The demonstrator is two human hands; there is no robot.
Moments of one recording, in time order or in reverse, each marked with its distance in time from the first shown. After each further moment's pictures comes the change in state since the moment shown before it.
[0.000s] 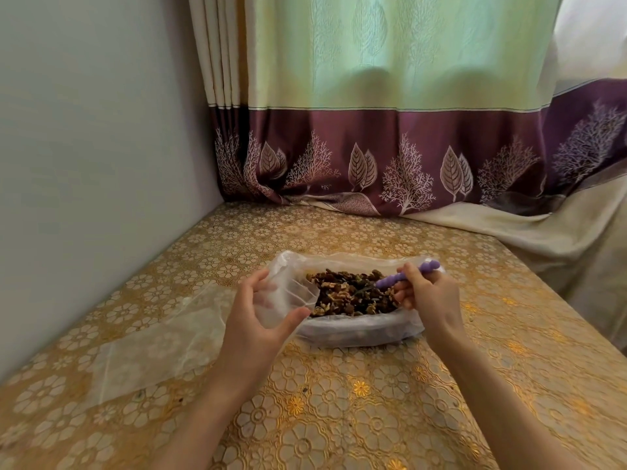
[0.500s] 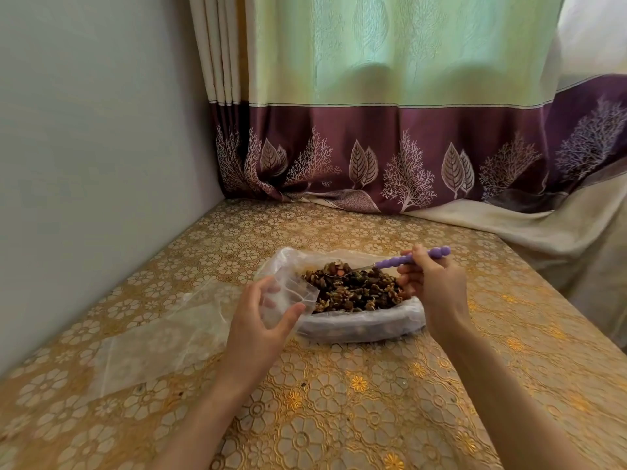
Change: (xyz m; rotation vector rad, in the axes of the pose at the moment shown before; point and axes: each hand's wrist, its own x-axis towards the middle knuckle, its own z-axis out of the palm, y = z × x) left_hand -0.003 -0.004 0.006 0.083 -0.031 -0.029; right_hand 0.001 -0.018 -0.001 0.221 -0.015 0.047
